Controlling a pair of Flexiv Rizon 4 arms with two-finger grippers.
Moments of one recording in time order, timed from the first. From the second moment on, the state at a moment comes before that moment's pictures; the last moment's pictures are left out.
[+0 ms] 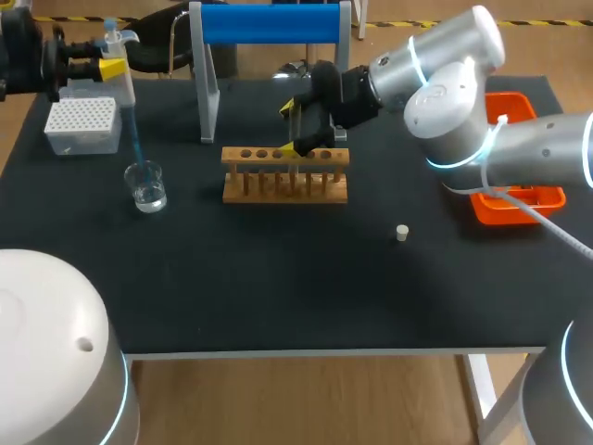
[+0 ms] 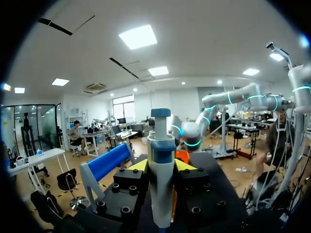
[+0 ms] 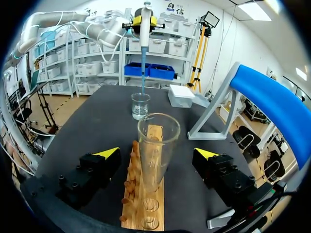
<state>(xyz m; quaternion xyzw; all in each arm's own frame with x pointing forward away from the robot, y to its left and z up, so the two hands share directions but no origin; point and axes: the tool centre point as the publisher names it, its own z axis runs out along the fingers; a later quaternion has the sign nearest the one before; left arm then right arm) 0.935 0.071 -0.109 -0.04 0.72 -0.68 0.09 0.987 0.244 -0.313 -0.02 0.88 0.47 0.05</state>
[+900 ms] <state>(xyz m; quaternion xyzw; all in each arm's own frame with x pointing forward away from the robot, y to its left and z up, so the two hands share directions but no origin) 0.924 -0.078 0.021 0.03 0.73 -0.68 0.04 0.987 0.244 -0.313 -0.02 0.88 0.47 0.05</state>
